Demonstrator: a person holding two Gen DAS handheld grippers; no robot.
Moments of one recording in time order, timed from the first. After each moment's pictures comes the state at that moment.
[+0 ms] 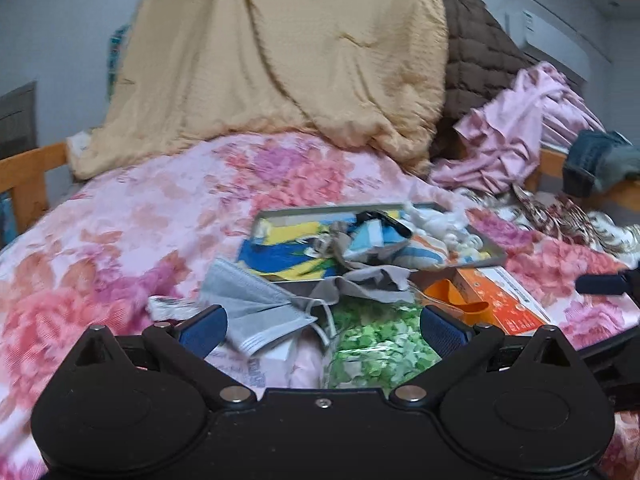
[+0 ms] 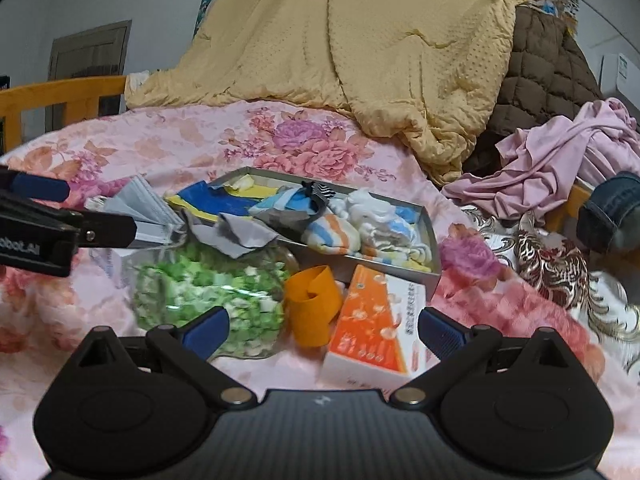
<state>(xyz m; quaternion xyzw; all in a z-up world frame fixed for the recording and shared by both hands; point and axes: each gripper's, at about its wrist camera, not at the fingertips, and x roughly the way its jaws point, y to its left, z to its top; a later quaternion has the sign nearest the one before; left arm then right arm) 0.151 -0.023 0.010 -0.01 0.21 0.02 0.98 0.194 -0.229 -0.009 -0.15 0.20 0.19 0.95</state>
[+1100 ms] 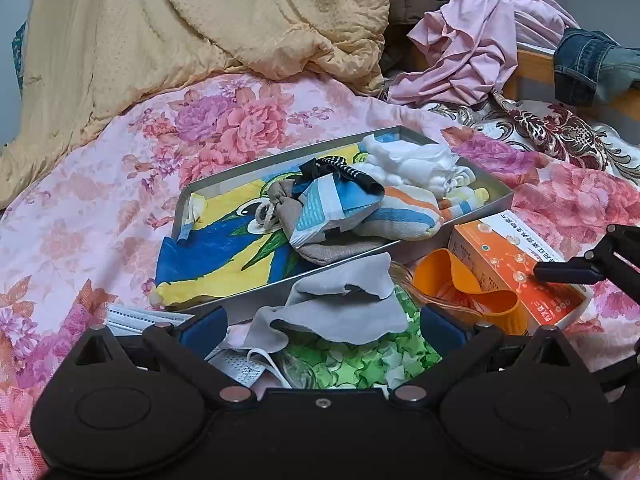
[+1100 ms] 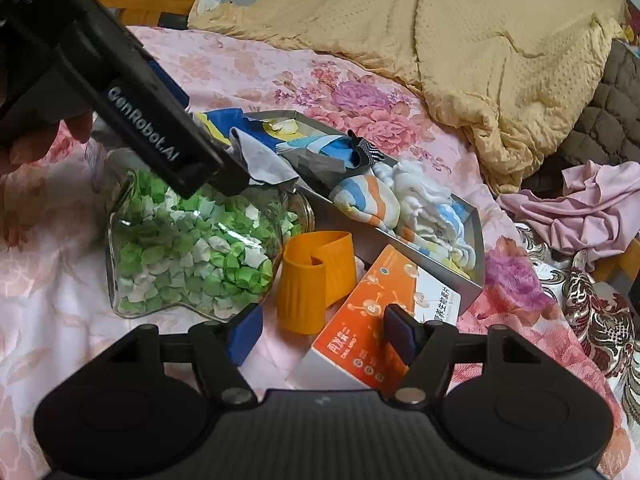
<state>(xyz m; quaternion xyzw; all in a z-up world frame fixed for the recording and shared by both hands) 0.267 -0.047 -0.006 0.08 0.32 -0.04 0.94 0.240 -0.216 -0.055 -0.28 0.21 0.26 0.90</state>
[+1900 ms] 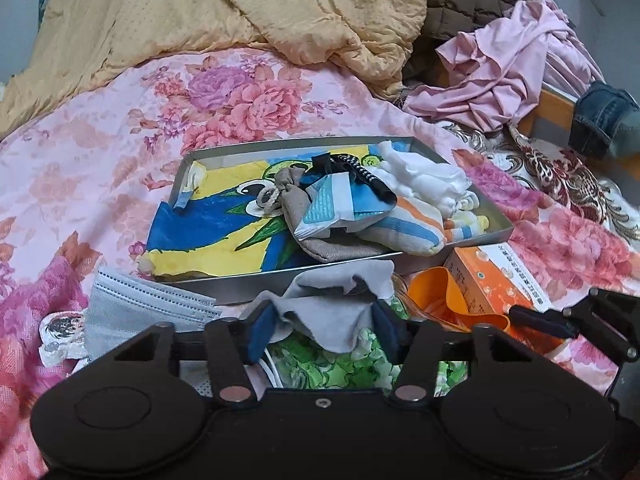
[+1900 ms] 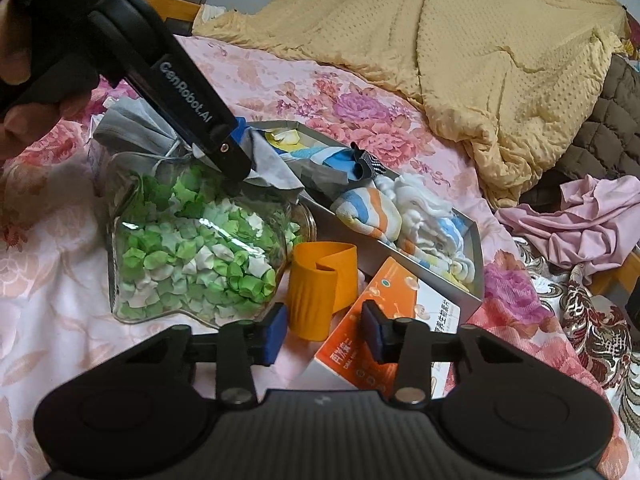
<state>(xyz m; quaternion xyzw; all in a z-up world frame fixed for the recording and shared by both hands) 0.274 -0.026 -0.003 -0.03 0.34 -0.04 0.94 0.235 -0.213 -0.054 -0.28 0.19 0.27 0.90</state>
